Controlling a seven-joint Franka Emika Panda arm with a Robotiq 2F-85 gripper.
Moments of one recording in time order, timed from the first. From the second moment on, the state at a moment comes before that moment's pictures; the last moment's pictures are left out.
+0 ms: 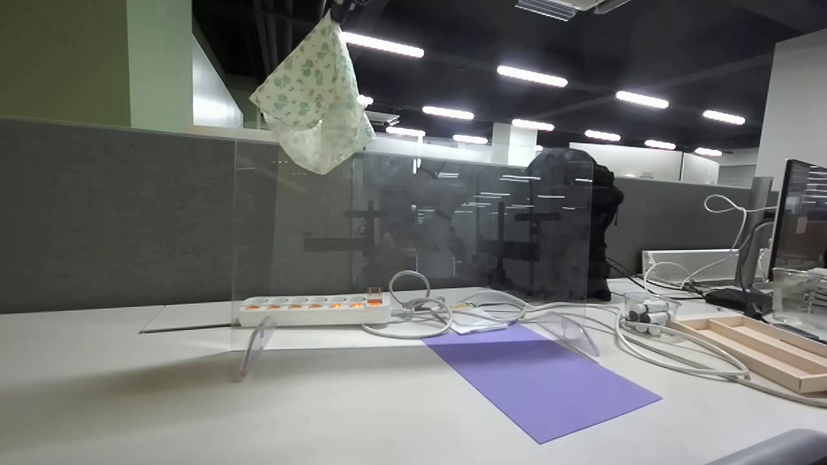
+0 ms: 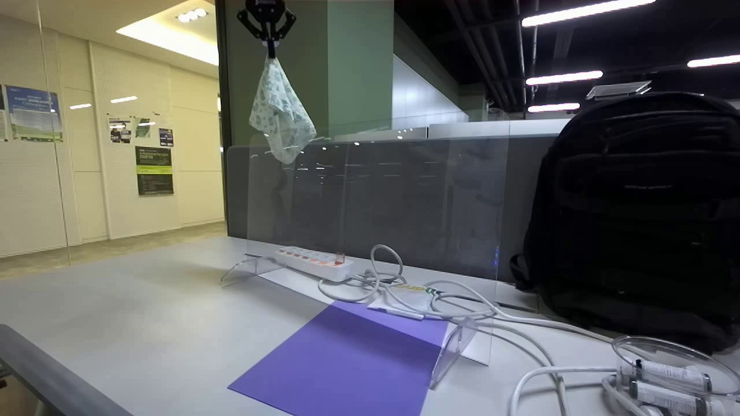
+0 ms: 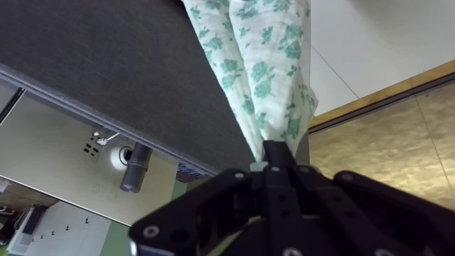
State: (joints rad) arm 0.10 -0.01 0.16 -1.69 0.27 2.32 -0.61
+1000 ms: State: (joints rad) arm 0.09 -0.05 0.09 -1.75 0.26 2.10 -0.61
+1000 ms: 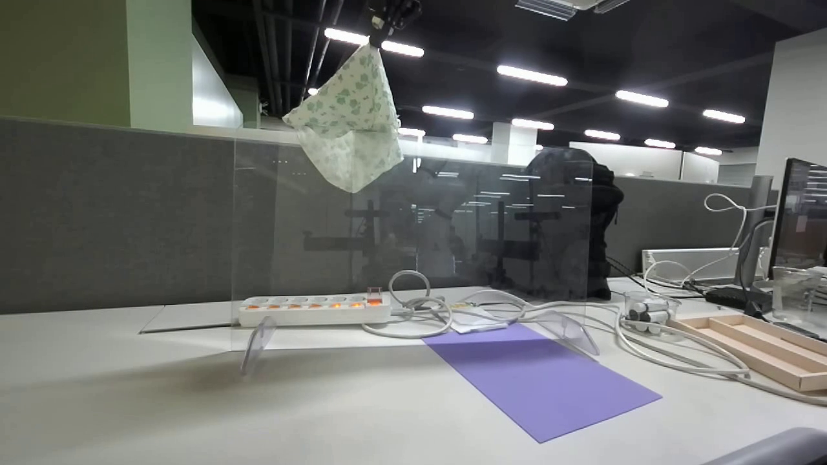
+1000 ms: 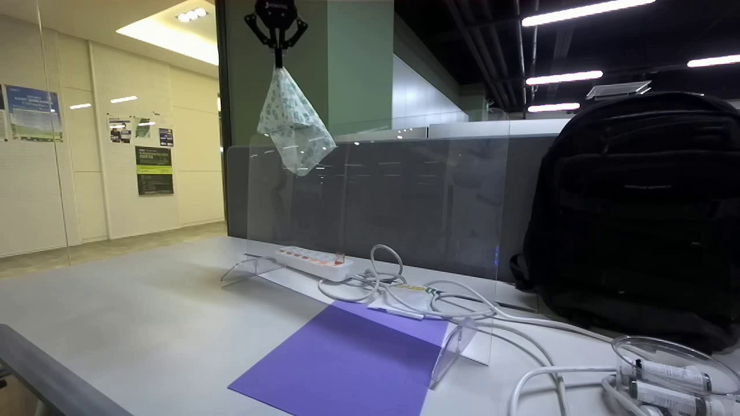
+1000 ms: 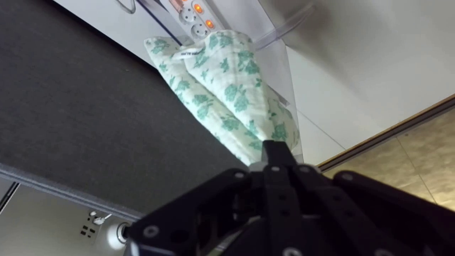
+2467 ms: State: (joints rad) arm 0.09 -0.06 0.09 -1.99 0.28 2.04 -0.61
